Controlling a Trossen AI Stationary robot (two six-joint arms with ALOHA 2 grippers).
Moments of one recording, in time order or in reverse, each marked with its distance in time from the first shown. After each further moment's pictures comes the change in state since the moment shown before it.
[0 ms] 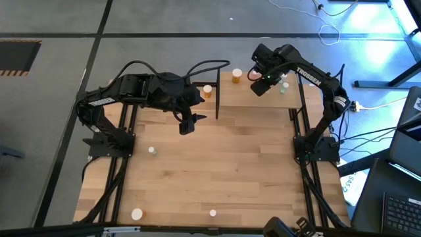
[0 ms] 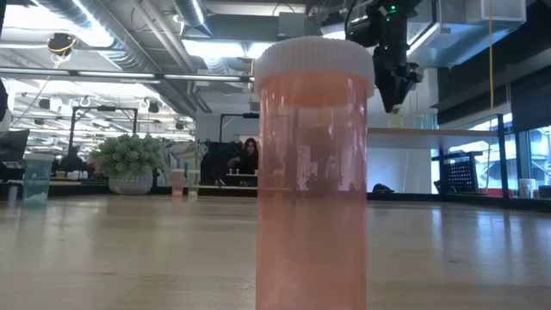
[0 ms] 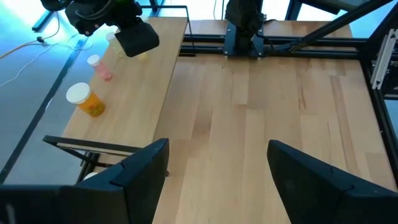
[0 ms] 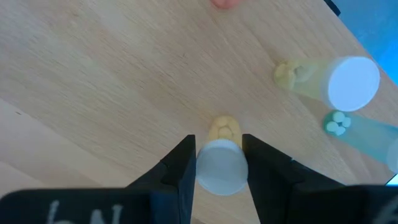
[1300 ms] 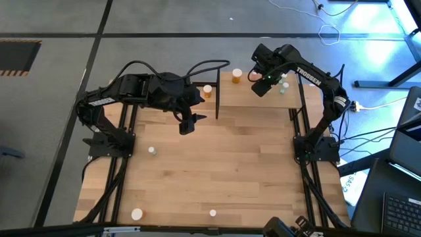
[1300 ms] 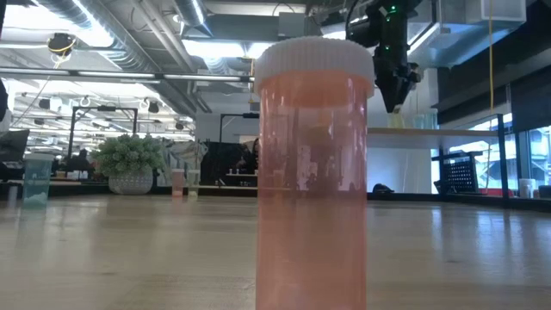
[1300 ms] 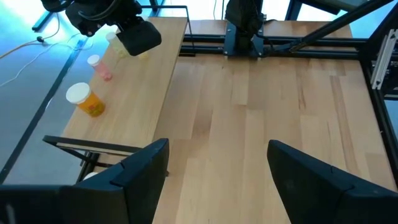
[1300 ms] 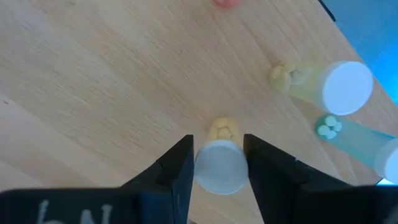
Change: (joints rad) left arm 0.000 0.000 0.000 0.000 0.000 -0.001; right arm -0.001 0.000 0.000 -0.005 0.015 -0.059
